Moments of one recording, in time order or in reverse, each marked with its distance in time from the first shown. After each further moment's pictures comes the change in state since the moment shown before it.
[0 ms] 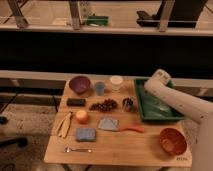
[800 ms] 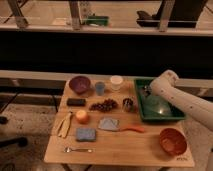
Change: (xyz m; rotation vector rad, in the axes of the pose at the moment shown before) arm 0.010 0.028 -0.021 -0.111 -0.089 0.027
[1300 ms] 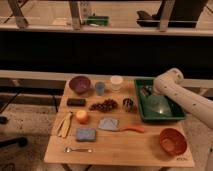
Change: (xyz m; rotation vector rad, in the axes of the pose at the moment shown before) arm 0.005 0.000 0.002 -0.050 -0.066 0.030
